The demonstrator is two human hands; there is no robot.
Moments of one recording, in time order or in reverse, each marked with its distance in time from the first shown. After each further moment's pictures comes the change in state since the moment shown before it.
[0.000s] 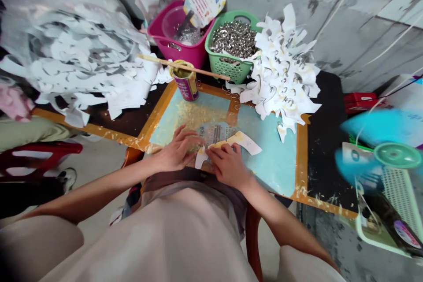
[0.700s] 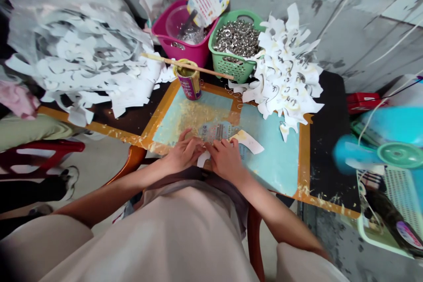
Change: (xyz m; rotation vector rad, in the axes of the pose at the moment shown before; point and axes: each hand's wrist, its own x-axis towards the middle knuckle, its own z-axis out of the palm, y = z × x) left_hand -0.005 0.012 0.020 0.040 0.118 -0.081; right_hand 0.026 -0.014 0.002 -0.136 -0.029 0.085
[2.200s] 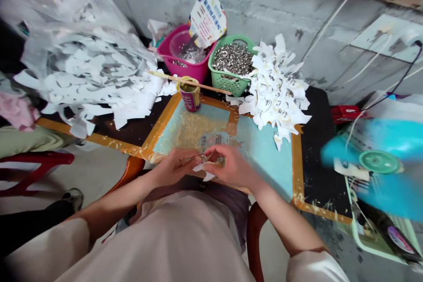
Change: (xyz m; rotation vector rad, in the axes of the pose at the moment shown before) left_hand 0.033 0.035 -0.069 -0.709 -0.130 -0.319; right_hand 0.014 0.002 -0.083 0.998 -0.089 0.205
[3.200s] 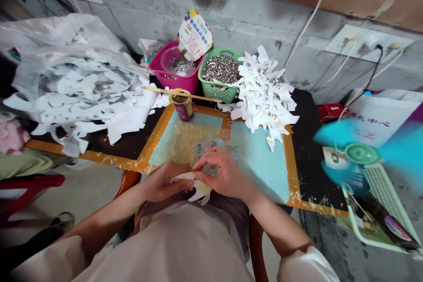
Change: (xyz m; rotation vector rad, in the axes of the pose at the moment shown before) left_hand -0.006 0.011 -0.016 -0.100 -0.254 0.083; right_hand -0.006 -0.023 0.003 0.007 0.084 -0.196
